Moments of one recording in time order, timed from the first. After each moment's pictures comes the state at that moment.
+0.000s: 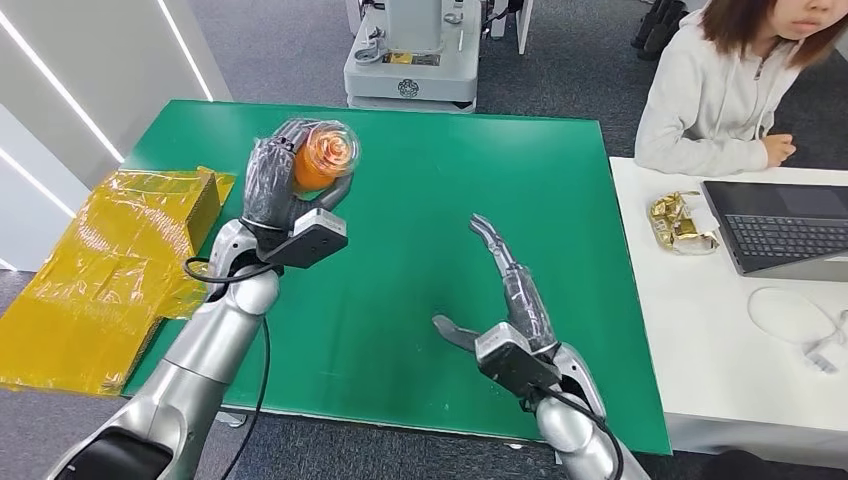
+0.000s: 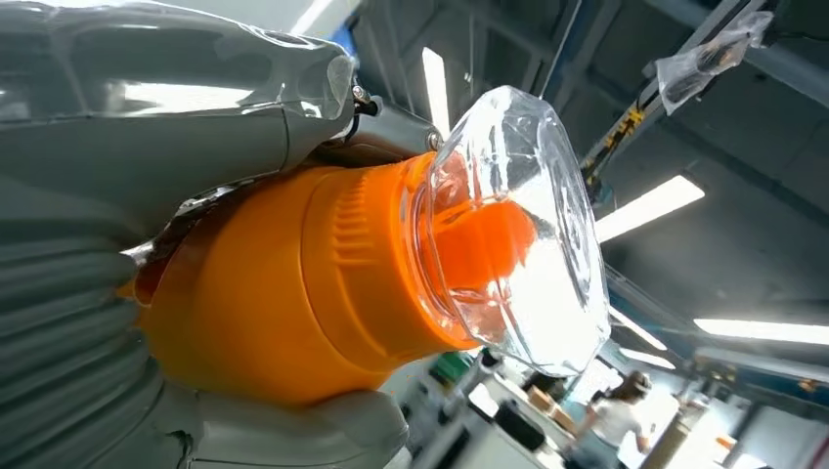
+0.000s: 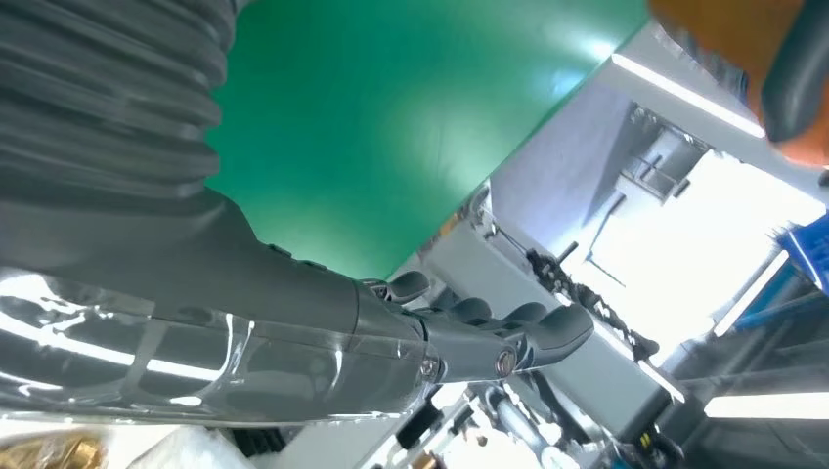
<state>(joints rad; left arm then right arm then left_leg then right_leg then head) -0.61 0.04 -0.38 -1.19 -0.63 0.36 -0.46 -0.33 -0.06 0.48 -1.28 0.35 -0.21 -0.41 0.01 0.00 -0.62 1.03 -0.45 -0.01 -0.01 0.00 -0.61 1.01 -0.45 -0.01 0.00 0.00</state>
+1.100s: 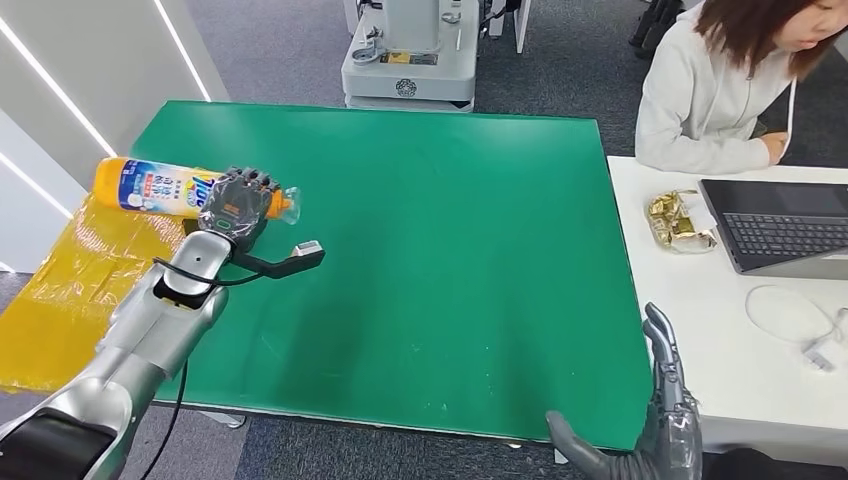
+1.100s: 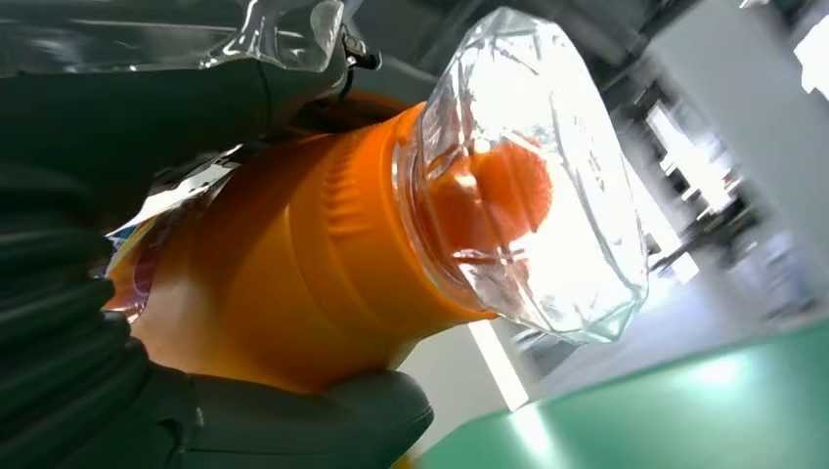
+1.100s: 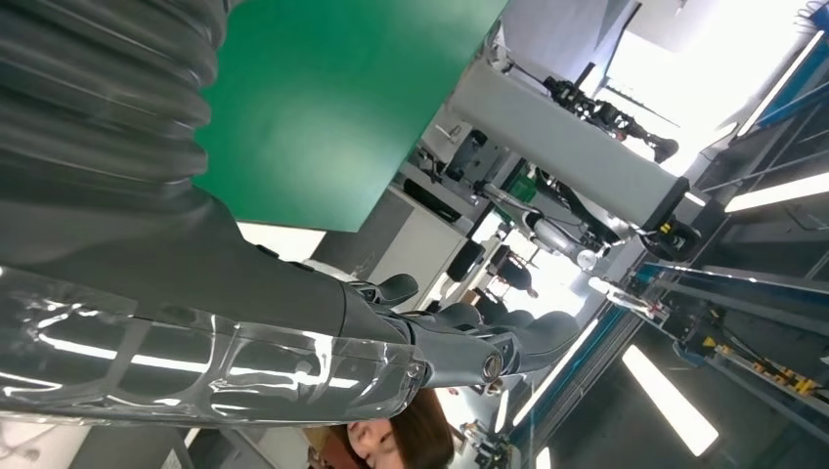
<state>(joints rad) -0.64 0.30 -0.48 -0.94 -1.51 0.19 0.05 0.25 -0.24 0.32 -1.93 0.46 -0.45 -0.41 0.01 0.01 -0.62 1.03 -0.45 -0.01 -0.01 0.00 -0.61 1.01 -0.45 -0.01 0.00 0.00</state>
